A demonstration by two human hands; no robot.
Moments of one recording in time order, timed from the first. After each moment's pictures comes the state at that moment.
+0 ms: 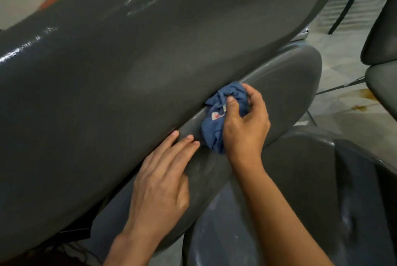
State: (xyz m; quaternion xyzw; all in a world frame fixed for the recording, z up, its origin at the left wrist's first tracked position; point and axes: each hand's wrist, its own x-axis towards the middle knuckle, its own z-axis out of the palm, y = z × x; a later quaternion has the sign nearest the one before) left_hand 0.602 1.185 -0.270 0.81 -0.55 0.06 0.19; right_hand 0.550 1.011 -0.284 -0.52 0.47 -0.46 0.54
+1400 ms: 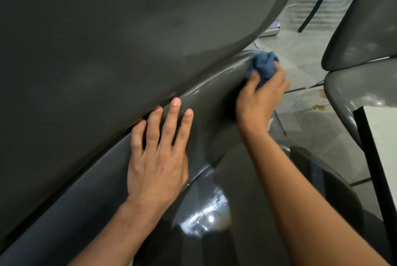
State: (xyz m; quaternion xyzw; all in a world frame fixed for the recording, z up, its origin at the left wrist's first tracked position) left_hand 0.581 1.055 -0.316 0.83 -0.50 0.24 -0.07; right_hand 0.527 0.848 -0.328 -0.58 0.55 -0.46 0.39
